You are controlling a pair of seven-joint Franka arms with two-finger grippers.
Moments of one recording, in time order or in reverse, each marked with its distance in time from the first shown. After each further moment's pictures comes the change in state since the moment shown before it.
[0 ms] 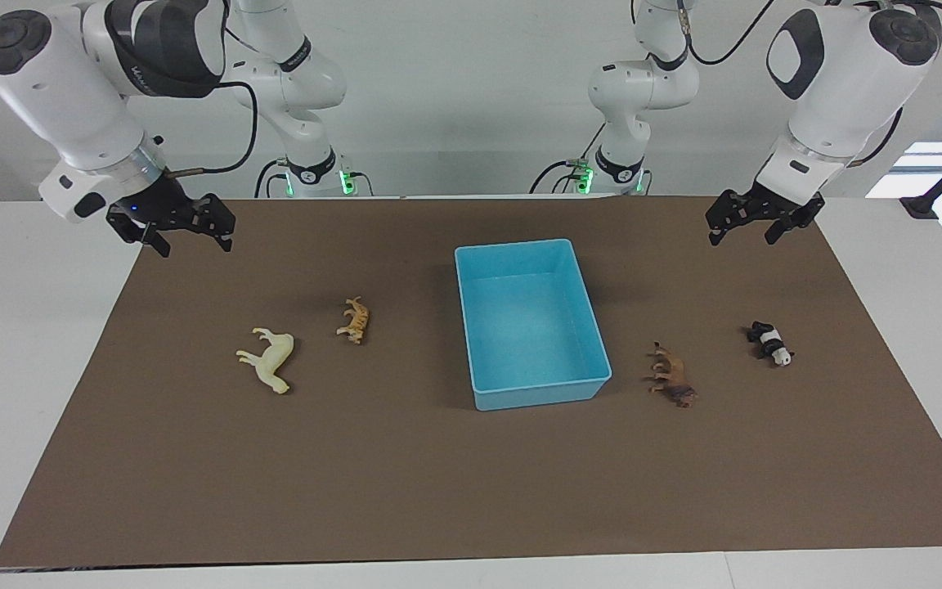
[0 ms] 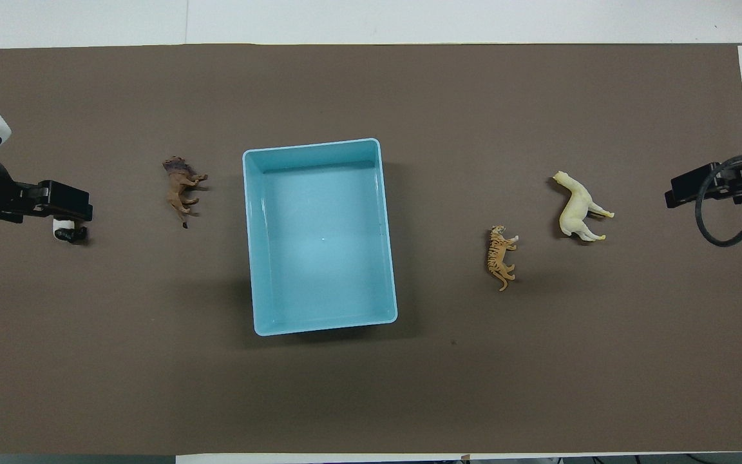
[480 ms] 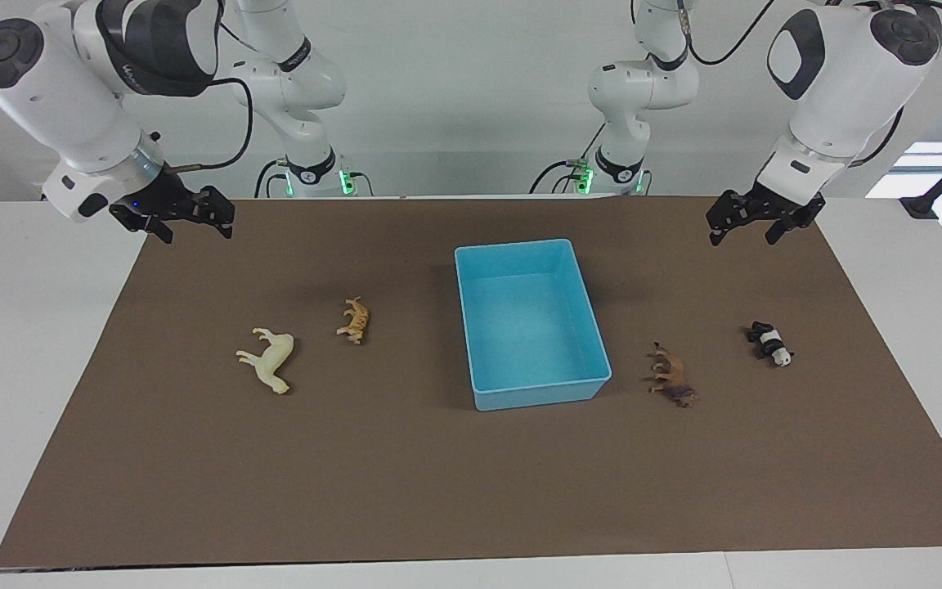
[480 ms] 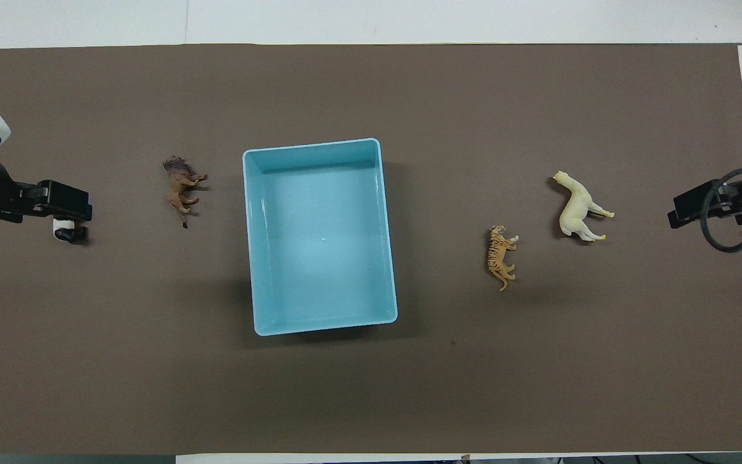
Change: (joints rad) left arm 0.001 0.000 0.003 0.000 0.000 0.000 0.000; right arm -0.018 -0.006 -0.003 -0.003 -0.001 -0.111 0.000
